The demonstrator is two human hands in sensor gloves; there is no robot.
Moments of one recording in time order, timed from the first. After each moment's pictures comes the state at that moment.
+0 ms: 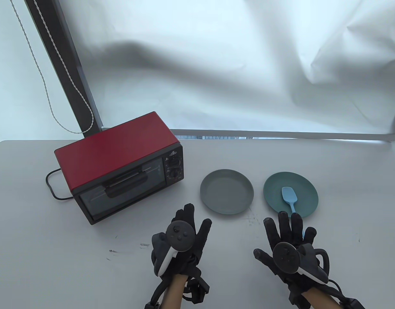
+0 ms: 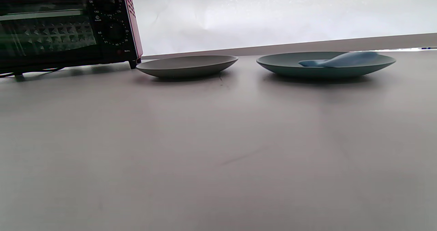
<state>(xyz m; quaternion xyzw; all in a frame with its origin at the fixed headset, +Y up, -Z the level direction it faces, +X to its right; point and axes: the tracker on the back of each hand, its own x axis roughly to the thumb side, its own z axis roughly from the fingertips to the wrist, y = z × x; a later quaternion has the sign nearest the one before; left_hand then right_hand) -0.082 -0.700 -0.291 -0.10 -0.01 0.37 0.92 0.223 -0.732 -0.275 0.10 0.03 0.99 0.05</state>
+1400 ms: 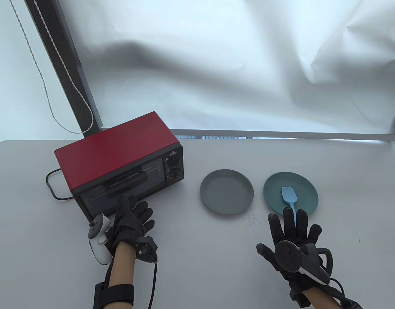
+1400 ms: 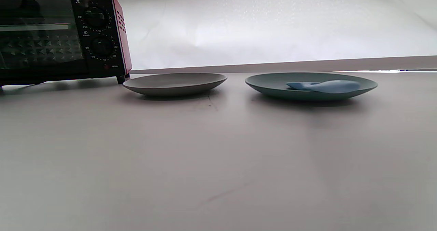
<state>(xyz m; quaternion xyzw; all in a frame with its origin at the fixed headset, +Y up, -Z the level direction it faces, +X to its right) -0.231 -0.758 -0.349 -0.11 0.09 0.83 0.53 0.225 -0.721 -0.276 0.08 -0.01 1.00 0.04</state>
